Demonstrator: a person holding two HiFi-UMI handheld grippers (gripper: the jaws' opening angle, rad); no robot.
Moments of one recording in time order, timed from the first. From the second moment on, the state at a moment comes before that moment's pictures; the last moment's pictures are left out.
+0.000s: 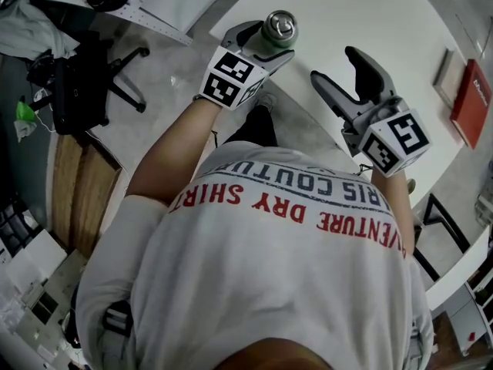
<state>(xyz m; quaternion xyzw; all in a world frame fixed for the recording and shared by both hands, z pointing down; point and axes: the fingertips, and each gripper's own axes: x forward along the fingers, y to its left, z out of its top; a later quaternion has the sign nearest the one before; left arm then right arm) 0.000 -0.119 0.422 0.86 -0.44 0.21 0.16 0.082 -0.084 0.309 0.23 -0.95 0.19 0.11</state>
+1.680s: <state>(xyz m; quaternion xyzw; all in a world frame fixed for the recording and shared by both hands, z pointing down) 0.007 -0.126 0.427 0.88 -0.40 0.21 0.15 -0.021 -0.126 0.349 0.16 -0.97 0.08 0.16</state>
